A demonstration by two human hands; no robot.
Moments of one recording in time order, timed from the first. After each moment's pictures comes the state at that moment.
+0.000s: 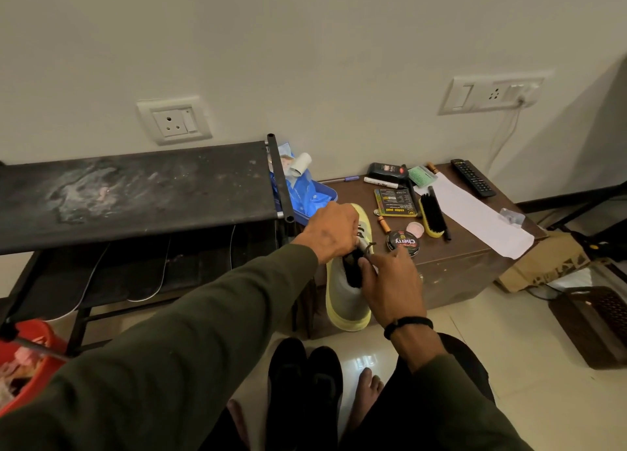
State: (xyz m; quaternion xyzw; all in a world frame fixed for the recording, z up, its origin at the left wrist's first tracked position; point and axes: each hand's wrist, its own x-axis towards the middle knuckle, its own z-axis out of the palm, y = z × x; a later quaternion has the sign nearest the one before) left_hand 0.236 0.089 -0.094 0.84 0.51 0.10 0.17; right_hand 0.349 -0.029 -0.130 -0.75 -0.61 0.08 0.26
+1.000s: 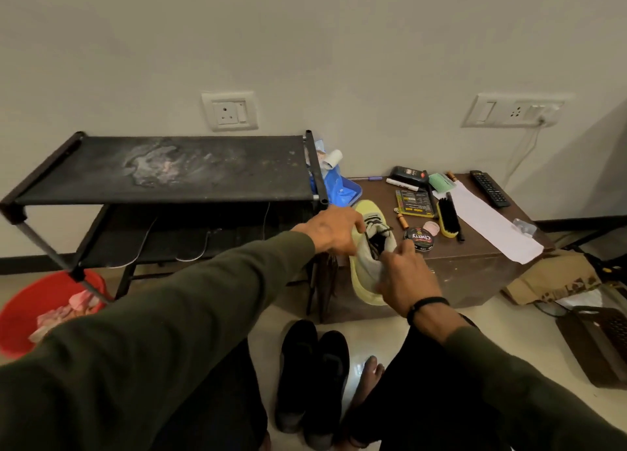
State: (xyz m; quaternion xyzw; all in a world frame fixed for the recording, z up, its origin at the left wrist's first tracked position) left_hand 0.177 0.028 -0.055 0.83 0.50 0.01 0.24; right_hand 0.335 -0.071 -0.086 -0.72 -0.69 0.08 0.01
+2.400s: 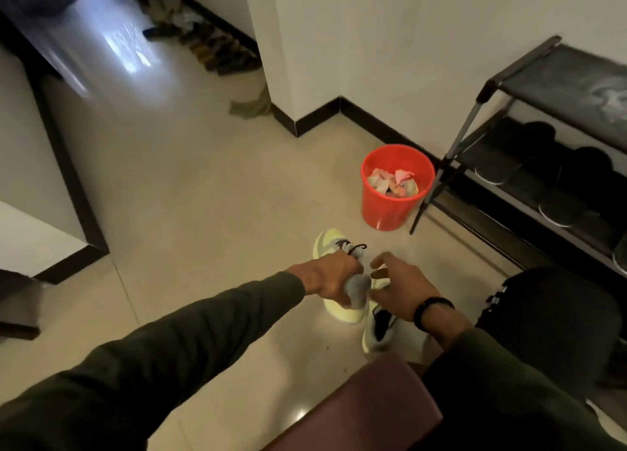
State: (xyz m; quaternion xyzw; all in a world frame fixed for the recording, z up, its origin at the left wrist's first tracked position) left_hand -0.254 -0.372 -0.214 0.54 0.76 0.05 0.35; right_hand -0.105 -0.254 -0.163 -0.30 -0.86 0.39 -0.15
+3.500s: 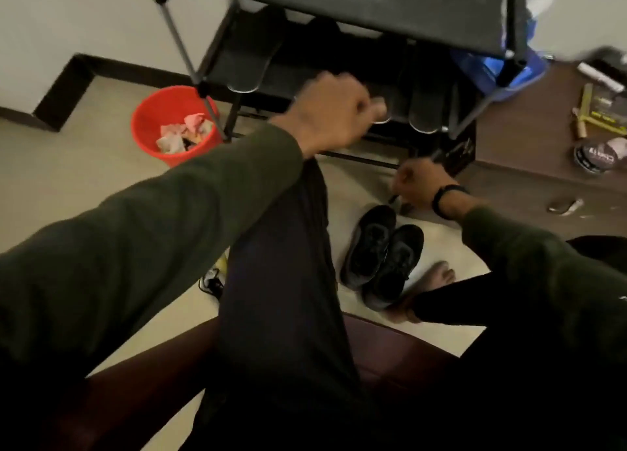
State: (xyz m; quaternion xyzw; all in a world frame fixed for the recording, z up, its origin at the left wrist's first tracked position) left_hand -0.042 -0.079 -0.090 0.72 0.65 0.14 0.17; right_hand 0.178 -0.040 -0.195 -0.61 -0.74 0.29 -0.04
